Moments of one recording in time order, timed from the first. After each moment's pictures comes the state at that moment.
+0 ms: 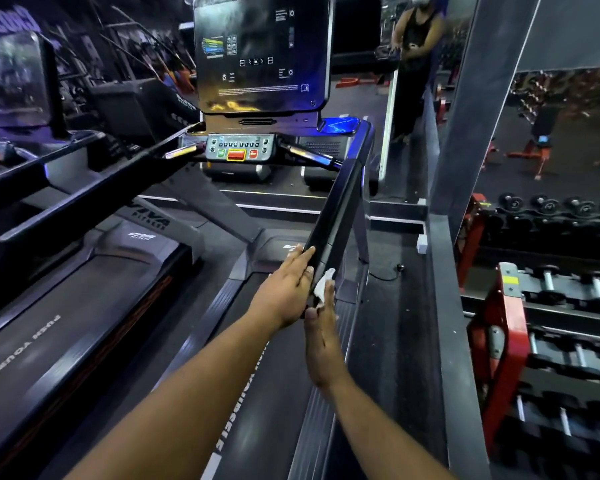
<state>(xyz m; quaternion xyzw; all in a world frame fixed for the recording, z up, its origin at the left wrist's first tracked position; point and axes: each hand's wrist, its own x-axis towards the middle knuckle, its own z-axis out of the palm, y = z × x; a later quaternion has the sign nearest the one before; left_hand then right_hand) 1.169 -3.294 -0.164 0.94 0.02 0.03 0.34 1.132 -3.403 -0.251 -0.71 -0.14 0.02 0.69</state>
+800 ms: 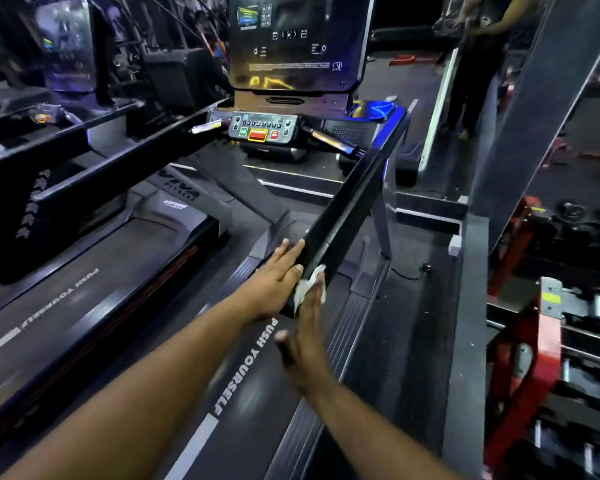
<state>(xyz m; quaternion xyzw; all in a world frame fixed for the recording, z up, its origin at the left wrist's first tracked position) 1.172 -3.301 -0.161 0.93 0.09 -0.01 0.35 1.143 -3.427 -0.240 -0.70 -0.32 0.02 0.64</state>
